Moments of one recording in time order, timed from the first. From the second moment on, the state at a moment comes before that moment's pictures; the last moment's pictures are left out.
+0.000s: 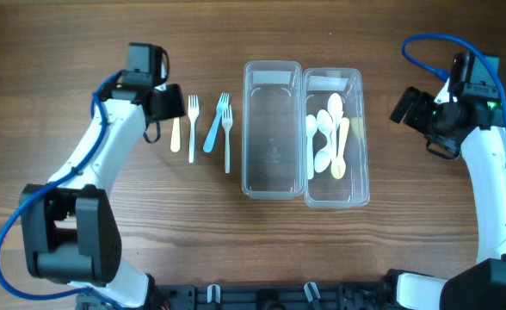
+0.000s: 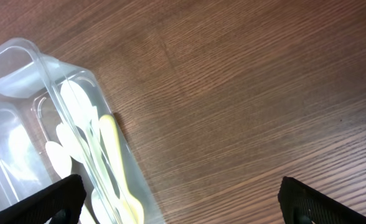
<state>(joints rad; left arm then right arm) -0.10 1.75 1.25 -0.59 -0.02 -0.28 -0.17 1.47 1.25 -0.94 -0.02 0.34</state>
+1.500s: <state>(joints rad) -0.10 2.03 1.27 -0.40 -0.01 -0.07 -0.17 1.47 1.25 -1.01 -0.02 0.34</state>
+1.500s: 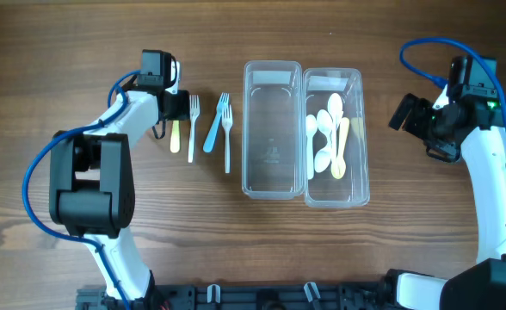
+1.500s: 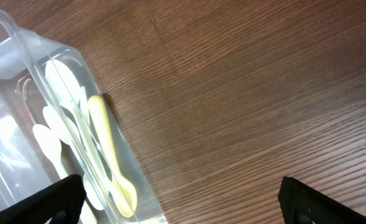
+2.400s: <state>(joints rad) -0.13 1.80 1.27 -0.70 0.01 -0.05 -0.17 1.47 1.25 -1.01 -0.06 0.34</state>
